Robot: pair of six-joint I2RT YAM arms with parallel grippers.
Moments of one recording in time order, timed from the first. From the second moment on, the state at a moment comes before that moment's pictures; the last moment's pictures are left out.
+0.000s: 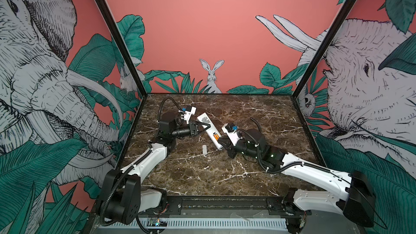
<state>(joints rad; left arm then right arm) -0.30 1.26 0.70 0.37 1.06 -0.96 0.93 1.21 0.84 0.00 -0.11 0.07</state>
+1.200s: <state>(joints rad) -0.30 1.18 0.74 -0.05 0.99 -0.59 0.94 1.34 1.05 -0.24 -0.13 0.11</state>
